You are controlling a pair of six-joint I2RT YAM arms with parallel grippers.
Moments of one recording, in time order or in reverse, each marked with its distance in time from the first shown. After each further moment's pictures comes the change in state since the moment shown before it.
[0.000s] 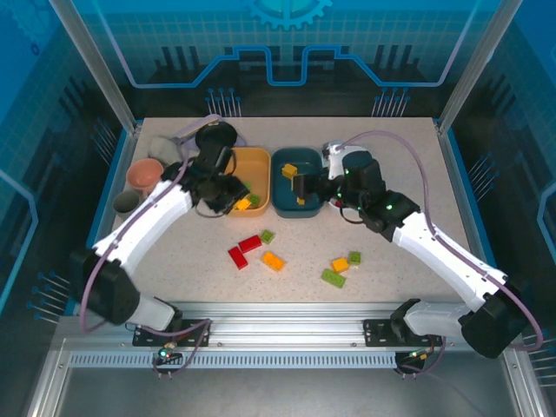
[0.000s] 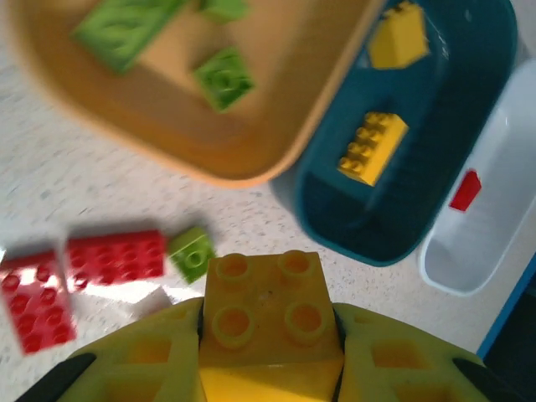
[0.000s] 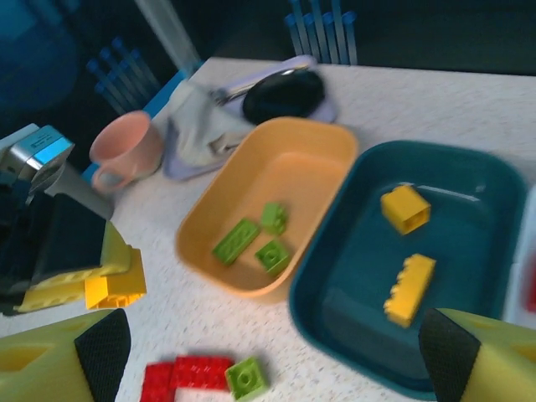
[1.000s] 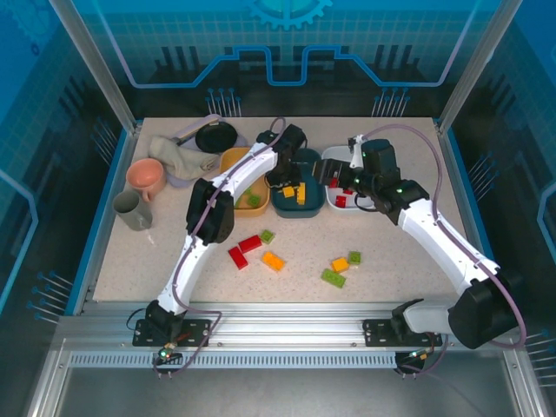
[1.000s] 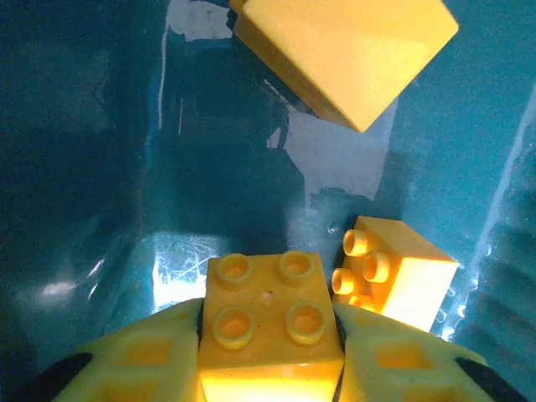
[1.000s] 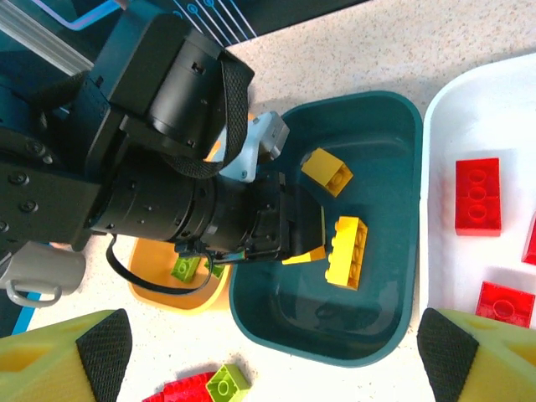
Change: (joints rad) left arm -0.091 0.921 0.899 -0.258 -0.080 0.297; right arm -0.175 0.056 0.002 -0.080 -0.143 0.152
